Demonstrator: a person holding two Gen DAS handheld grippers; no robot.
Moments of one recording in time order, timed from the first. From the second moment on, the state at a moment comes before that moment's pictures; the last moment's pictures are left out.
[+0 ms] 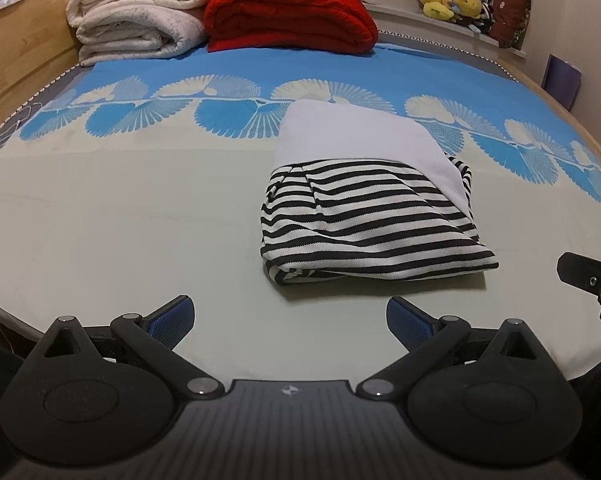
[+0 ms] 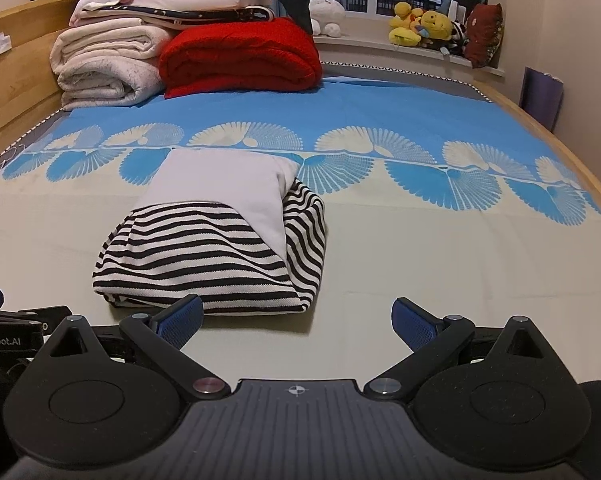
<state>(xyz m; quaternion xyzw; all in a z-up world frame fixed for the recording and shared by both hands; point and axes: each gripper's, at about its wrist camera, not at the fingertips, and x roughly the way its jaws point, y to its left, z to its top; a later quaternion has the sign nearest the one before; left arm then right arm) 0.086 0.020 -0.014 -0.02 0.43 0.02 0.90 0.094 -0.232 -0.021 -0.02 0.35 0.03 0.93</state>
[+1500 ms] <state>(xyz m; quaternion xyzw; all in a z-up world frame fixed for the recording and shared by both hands) 0.085 0.019 -0.019 -0.02 0.43 0.03 0.90 0.096 -0.229 -0.025 -0.02 0.36 0.03 0.93</state>
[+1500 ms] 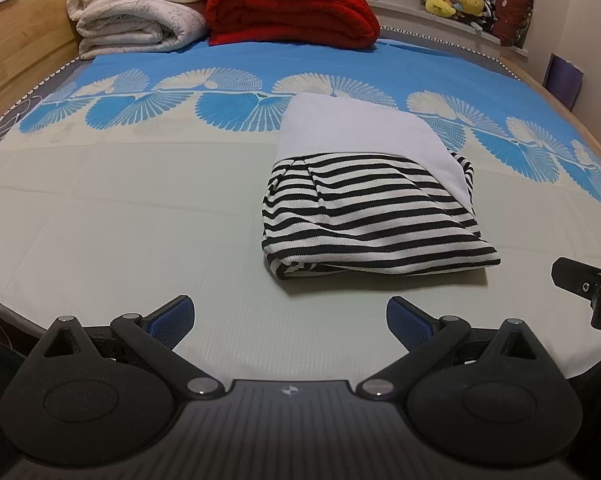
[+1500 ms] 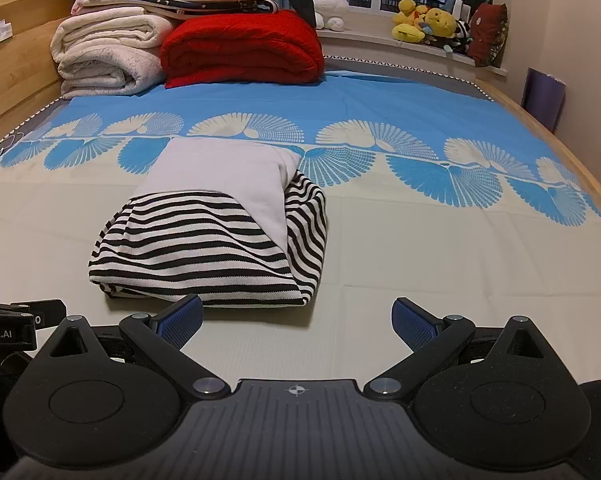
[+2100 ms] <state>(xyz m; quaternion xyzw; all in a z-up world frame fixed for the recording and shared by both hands) 0.084 0.018 -0.019 -0.02 0.43 0.02 0.90 0.095 -0.233 -0.027 -0.03 0.36 0.04 0.93</state>
